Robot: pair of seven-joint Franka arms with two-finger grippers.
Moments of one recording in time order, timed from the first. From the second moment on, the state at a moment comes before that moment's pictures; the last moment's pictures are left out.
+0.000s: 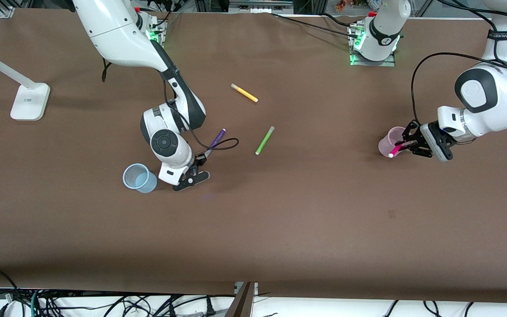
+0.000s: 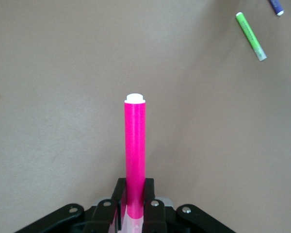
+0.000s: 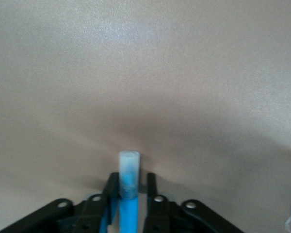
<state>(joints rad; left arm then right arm) 0.21 0.17 -0.05 -2.25 -0.63 2.22 1.49 0.50 0.70 -0.04 -1.71 0.04 2.33 0.02</state>
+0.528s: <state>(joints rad) 0.27 0.17 -0.05 -2.28 -0.66 2.22 1.59 0.50 0.66 -0.04 -1.68 0.04 2.34 0.02</state>
